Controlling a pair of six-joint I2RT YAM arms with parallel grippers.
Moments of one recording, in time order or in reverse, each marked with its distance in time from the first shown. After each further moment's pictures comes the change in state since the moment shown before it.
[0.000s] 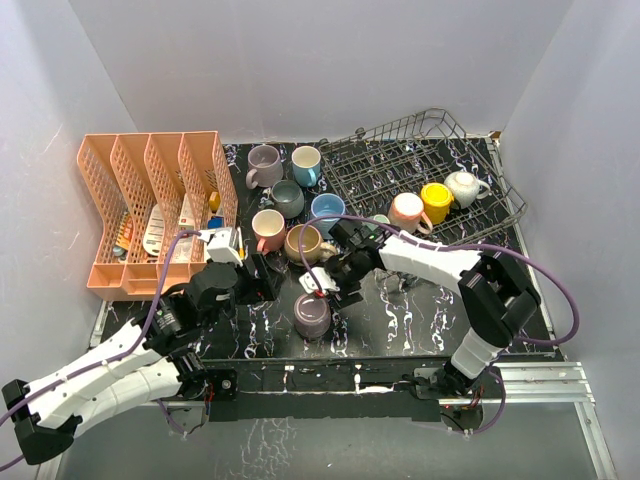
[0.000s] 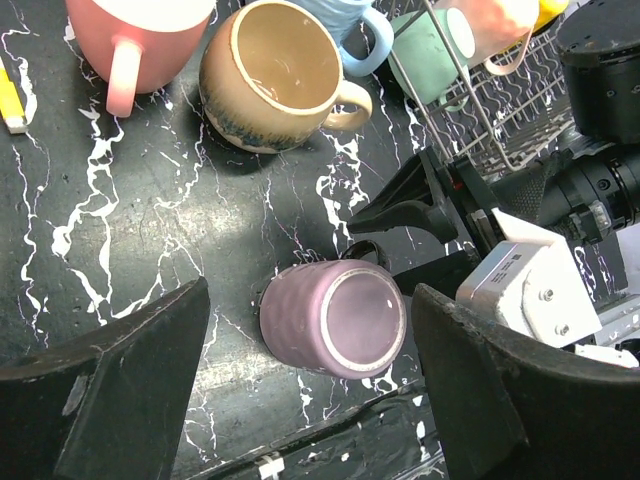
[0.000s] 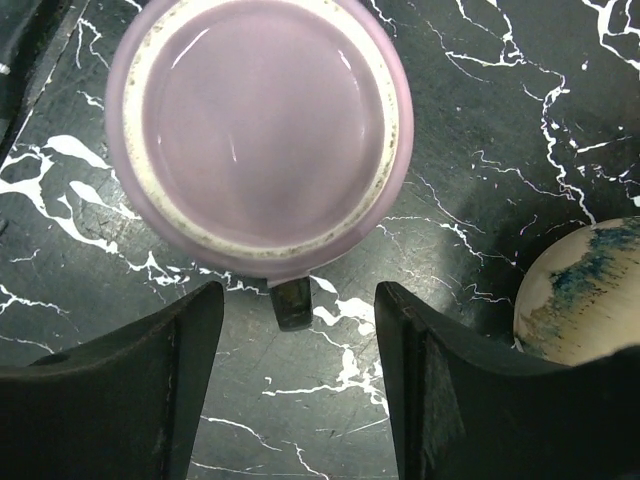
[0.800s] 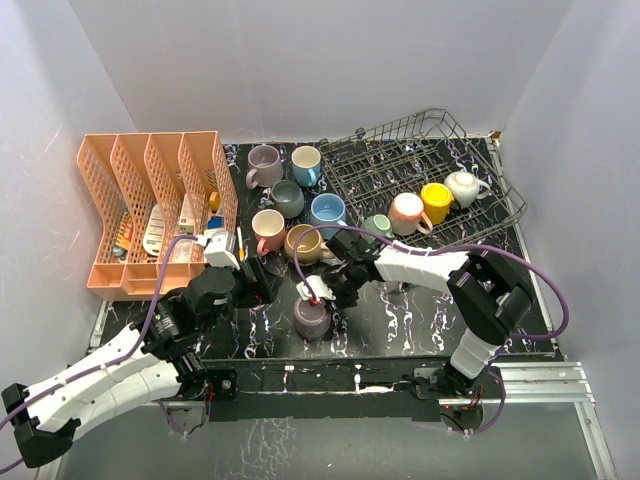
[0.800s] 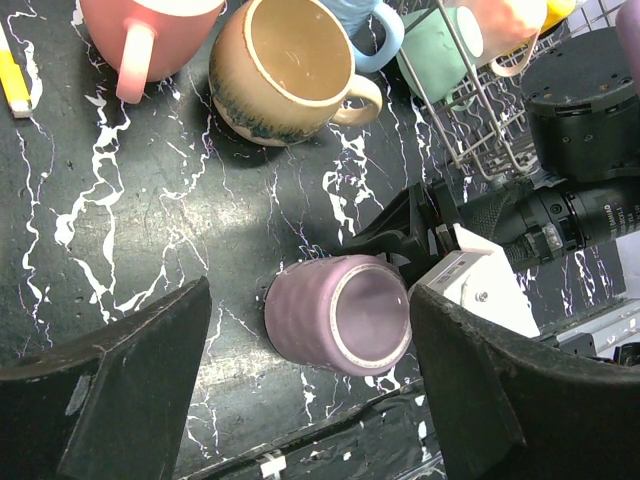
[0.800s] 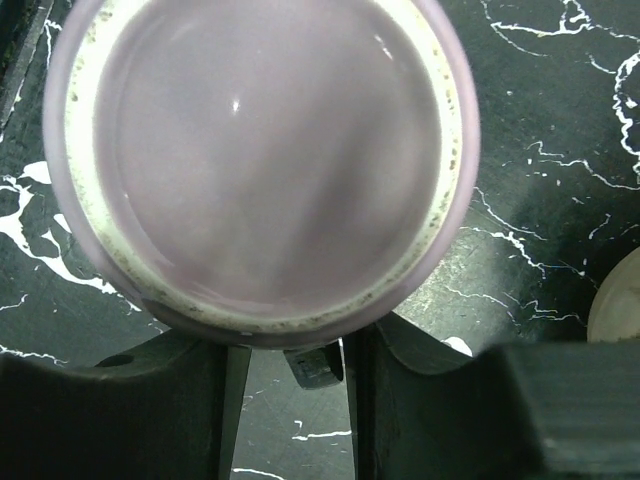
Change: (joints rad) left arm 0.000 -0.041 -0.045 0.000 -0.009 -0.026; right arm 0.044 0.031 -0.104 0.168 0.049 0.129
